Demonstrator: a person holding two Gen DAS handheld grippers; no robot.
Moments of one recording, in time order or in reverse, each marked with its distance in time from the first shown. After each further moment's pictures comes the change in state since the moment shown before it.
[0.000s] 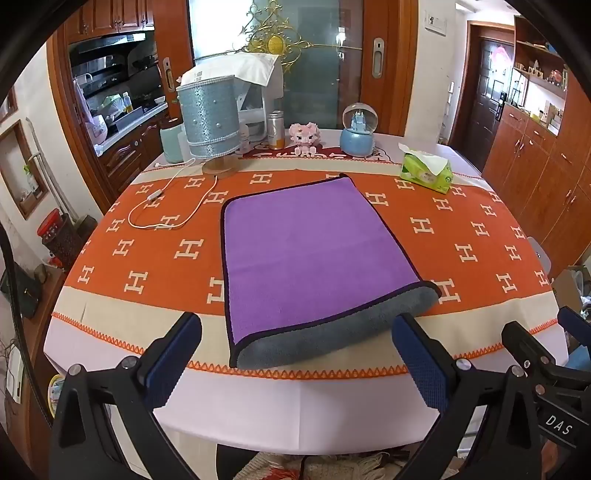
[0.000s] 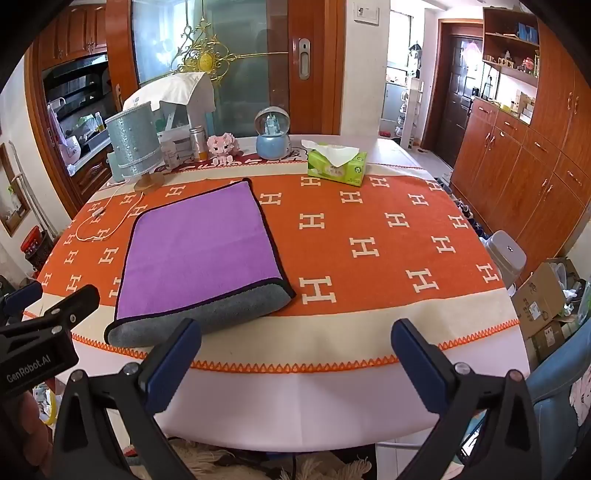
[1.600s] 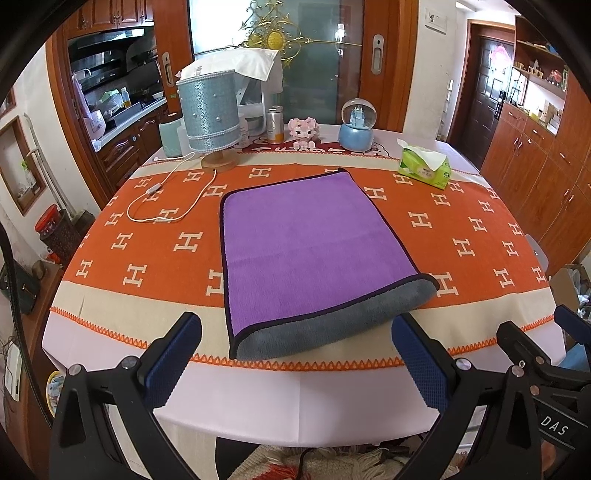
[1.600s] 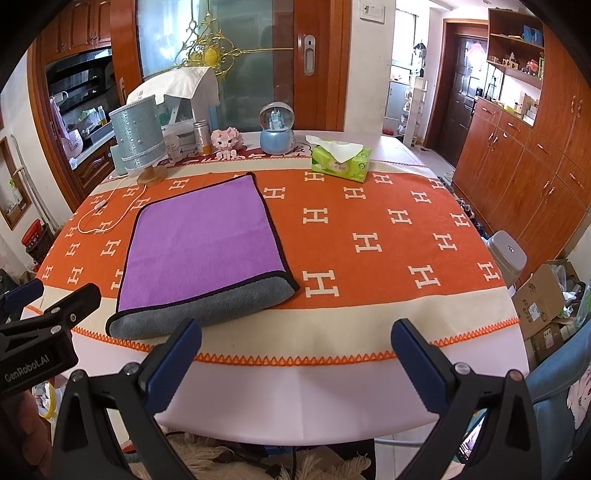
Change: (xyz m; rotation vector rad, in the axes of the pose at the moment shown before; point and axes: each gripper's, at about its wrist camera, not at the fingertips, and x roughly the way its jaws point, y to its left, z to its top) left arm -0.001 0.000 -0.005 -0.005 0.017 -0.012; right arm -0.004 0.003 -0.002 -0.011 0.013 -0.003
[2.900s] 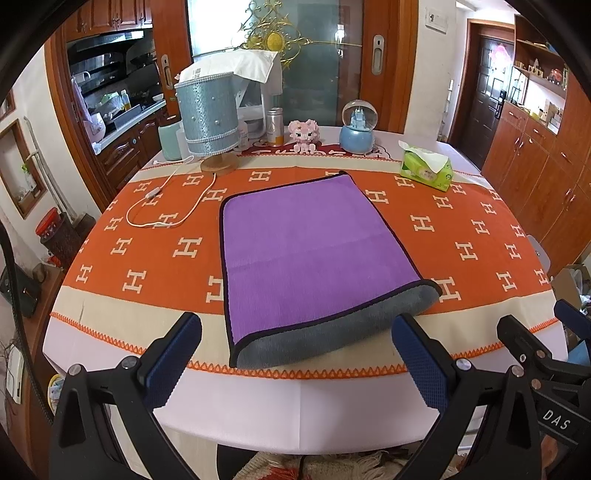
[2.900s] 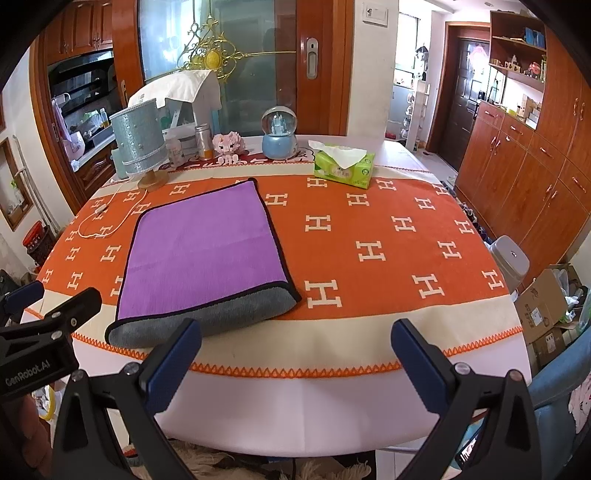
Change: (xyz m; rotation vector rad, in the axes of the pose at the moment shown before) left arm 0.004 0.000 0.009 0.010 -0.001 0.004; right arm -0.002 0.002 0.006 0.001 -0.014 0.002
